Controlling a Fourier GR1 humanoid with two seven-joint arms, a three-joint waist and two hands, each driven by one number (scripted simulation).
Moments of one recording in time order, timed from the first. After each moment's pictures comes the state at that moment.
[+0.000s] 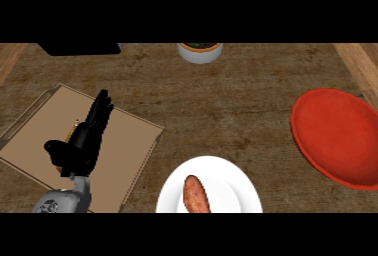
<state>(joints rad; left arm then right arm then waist) -0.11 0.13 -0.08 -1.56 0.01 0.13 0.07 0.05 -1.43 0.77 -2.38 -0.14 -0.63 -0.42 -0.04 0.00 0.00</state>
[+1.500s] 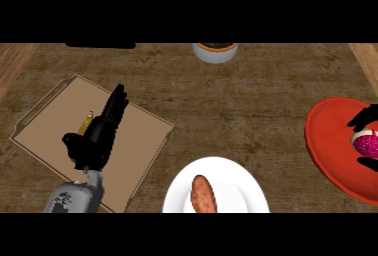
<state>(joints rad) -0.16 0.08 -0.12 -1.55 -0.02 0.11 0.10 -0.38 -1.05 0.49 -1.02 -0.11 0.07 -0.82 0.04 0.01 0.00</state>
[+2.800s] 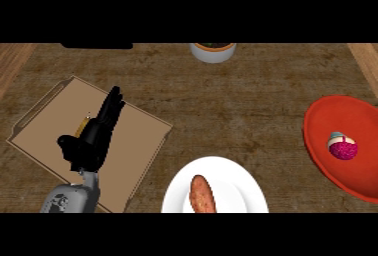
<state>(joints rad) -0.15 0.09 -0.09 -1.55 -0.01 0.08 0.08 -0.54 -1.03 0.30 -0.63 -0.40 0.55 -0.79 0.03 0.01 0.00</state>
